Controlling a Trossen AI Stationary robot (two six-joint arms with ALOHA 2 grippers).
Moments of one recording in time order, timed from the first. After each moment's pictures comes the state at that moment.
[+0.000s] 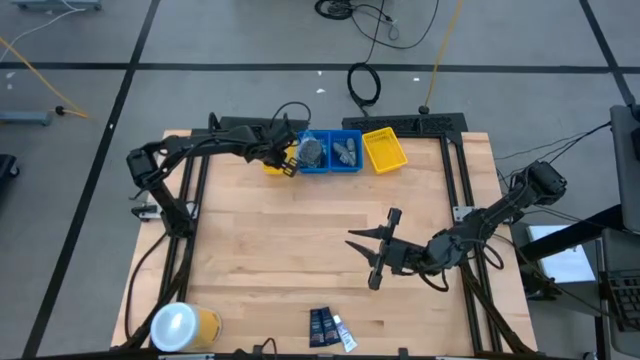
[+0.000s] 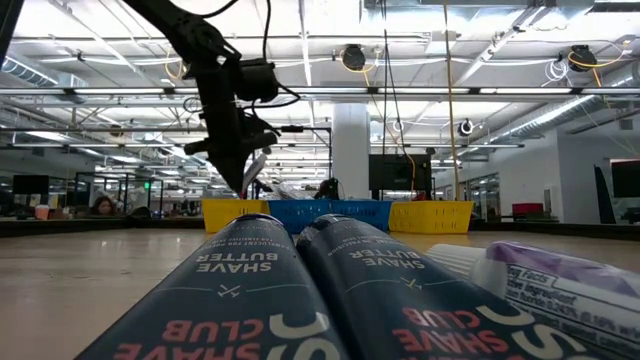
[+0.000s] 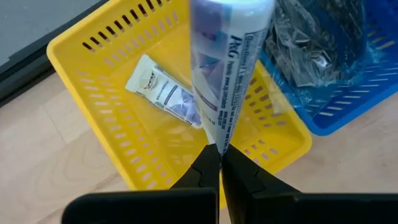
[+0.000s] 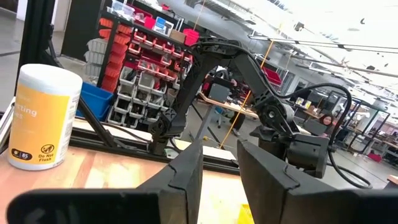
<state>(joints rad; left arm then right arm) 0.54 1.69 1.17 -0.66 -0.18 -0.41 0.58 1.38 0.86 0.67 0.84 -0.45</state>
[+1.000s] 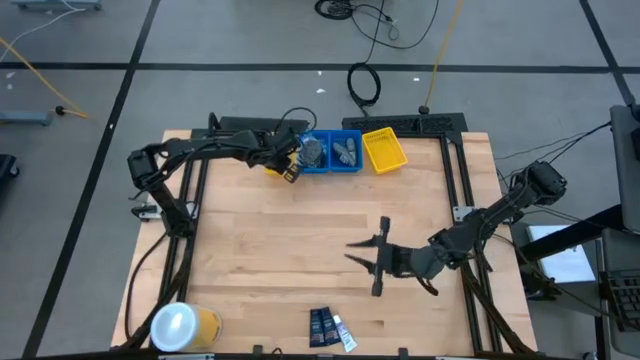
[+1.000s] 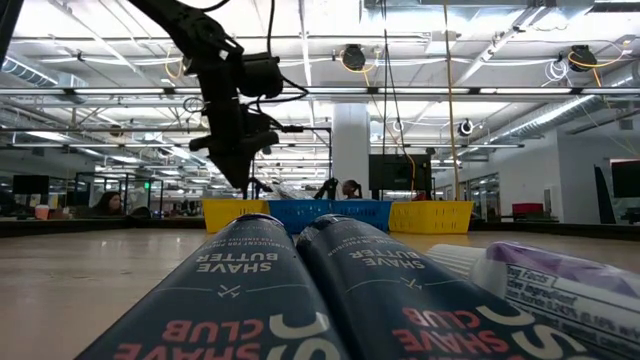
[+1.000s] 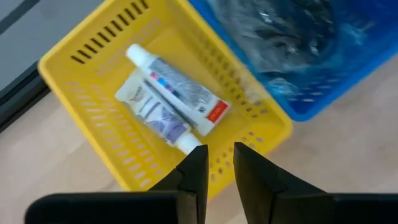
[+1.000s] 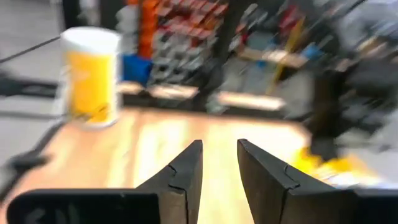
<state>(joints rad) 0.48 1.69 1.17 -0.65 -0.24 -0.36 0.58 1.38 0.86 0.33 0.73 -0.02</state>
